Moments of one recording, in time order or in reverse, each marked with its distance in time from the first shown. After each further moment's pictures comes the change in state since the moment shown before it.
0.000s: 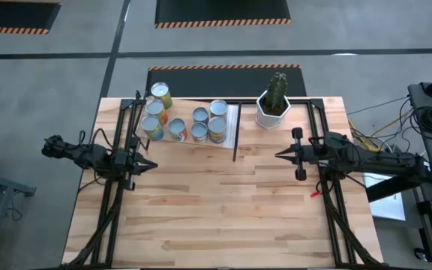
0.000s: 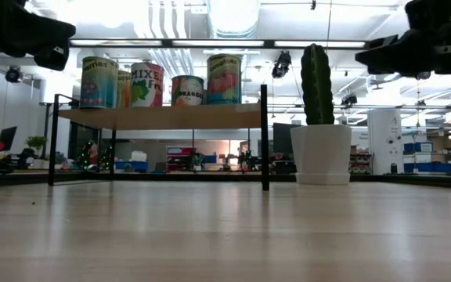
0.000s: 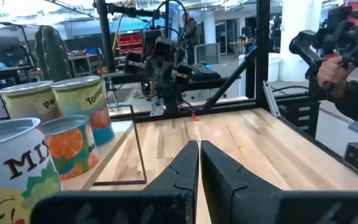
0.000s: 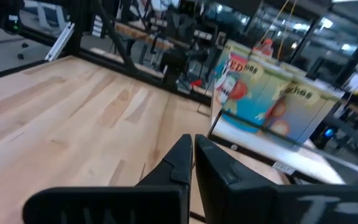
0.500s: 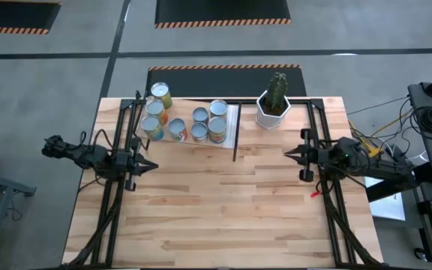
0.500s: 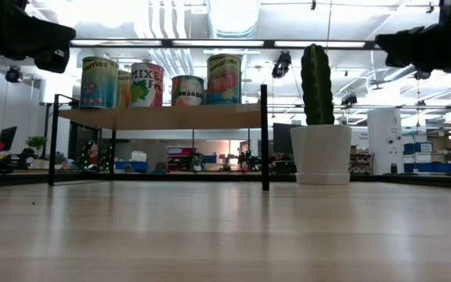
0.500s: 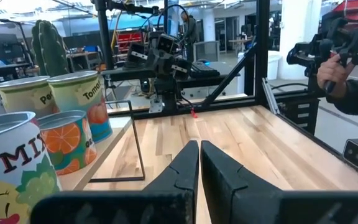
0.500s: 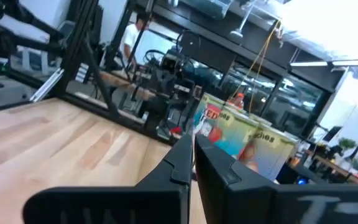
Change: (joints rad) left arm 0.000 0.000 -0.014 0.003 0.002 -0.007; right arm 0.000 -0.303 -0.133 0.016 0.000 -0.011
